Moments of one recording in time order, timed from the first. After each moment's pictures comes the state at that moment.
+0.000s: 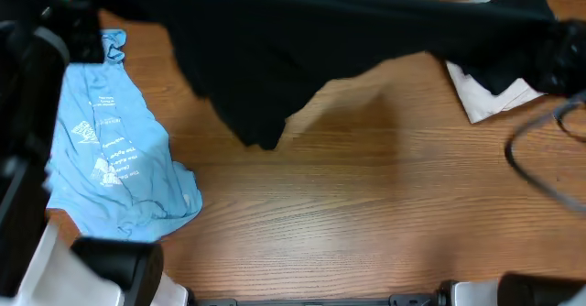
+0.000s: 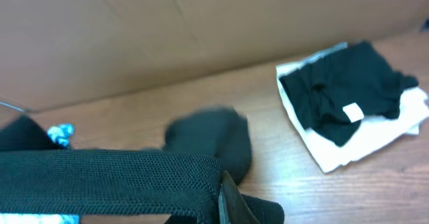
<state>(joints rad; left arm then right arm) -0.12 1.75 3.09 -1.50 -0.26 0.13 -0.10 1.56 2.62 -1.64 -0.21 0.20</state>
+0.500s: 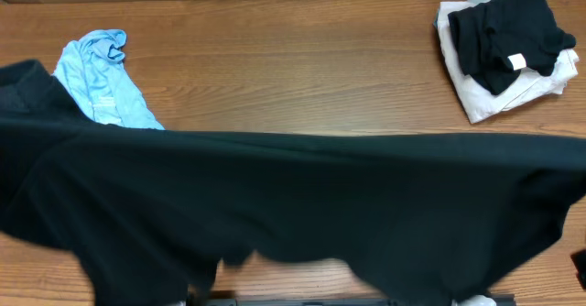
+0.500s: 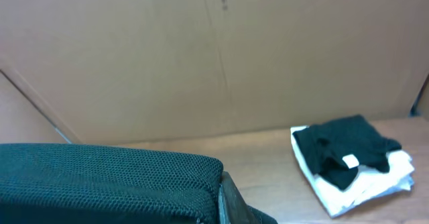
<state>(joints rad) -0.12 1.40 3.02 -1.49 -0.39 0.13 -0.10 1.17 2.59 -1.64 -0.25 0.19</state>
